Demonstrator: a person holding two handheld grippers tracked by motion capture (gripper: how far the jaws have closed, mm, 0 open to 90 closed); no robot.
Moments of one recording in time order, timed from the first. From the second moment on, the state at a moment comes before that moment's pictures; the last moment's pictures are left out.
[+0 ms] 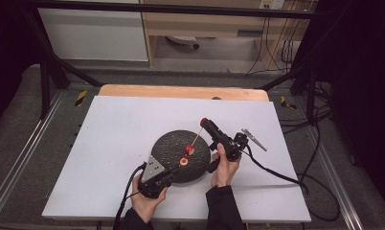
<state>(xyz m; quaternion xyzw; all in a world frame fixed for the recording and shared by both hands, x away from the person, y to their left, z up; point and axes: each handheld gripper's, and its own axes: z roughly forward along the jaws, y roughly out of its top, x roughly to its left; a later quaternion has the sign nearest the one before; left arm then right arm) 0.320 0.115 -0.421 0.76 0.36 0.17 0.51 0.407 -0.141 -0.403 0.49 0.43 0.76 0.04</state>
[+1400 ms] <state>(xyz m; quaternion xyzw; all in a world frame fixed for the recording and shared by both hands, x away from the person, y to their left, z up) 0.347 0.100 -0.412 0.75 0.37 0.15 0.52 0.402 -0.138 -0.410 0.49 0.49 0.72 0.03</state>
